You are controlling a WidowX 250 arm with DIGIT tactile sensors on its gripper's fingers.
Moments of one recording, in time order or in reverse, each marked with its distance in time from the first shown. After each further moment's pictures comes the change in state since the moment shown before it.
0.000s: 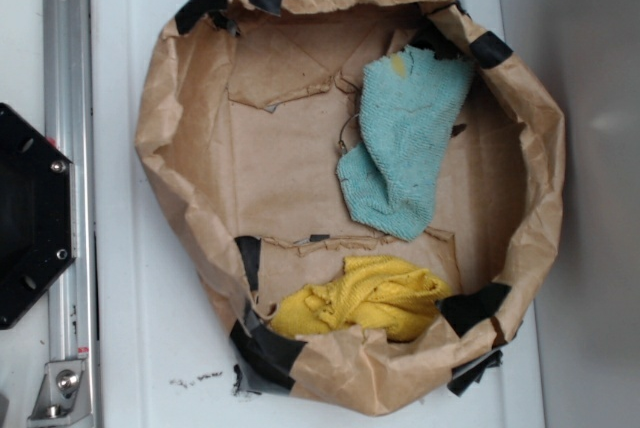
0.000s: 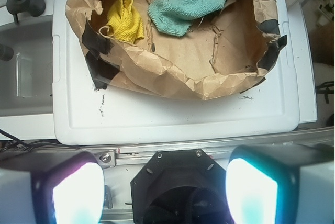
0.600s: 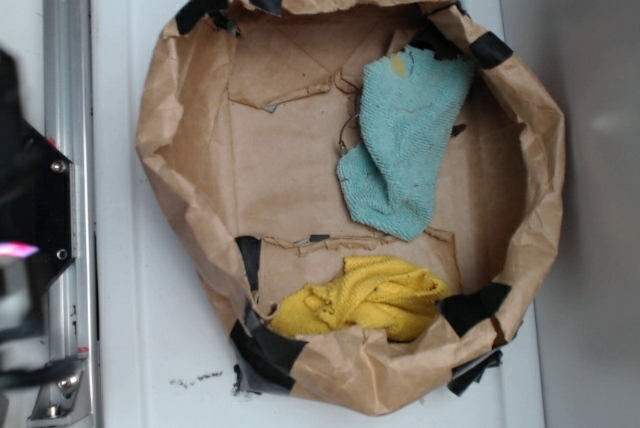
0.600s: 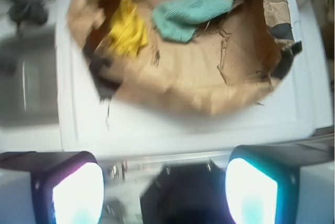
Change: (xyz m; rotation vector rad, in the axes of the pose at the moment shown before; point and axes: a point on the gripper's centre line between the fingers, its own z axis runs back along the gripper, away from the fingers) arm 0.040 0.018 -0.026 -0.068 0.046 0.147
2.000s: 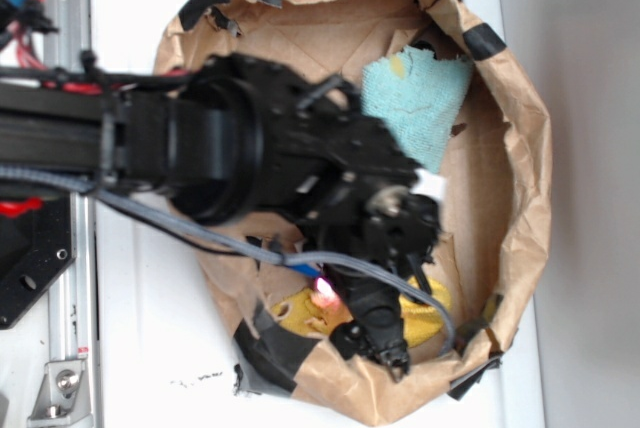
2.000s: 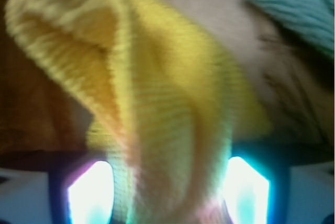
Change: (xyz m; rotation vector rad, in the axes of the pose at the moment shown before) arm 0.083 -0.086 -0.191 -0.378 0.052 0.151
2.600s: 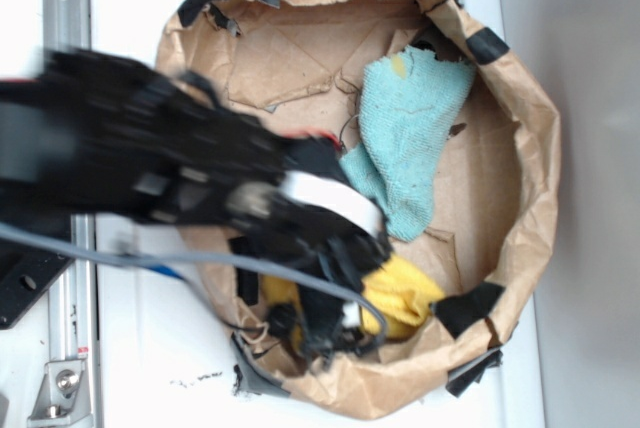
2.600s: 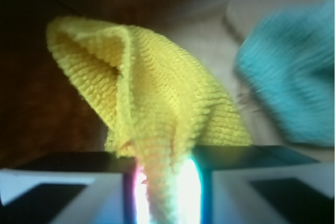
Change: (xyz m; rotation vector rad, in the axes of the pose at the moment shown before) arm 0.001 0.012 0.048 0.078 -0.295 -0.336
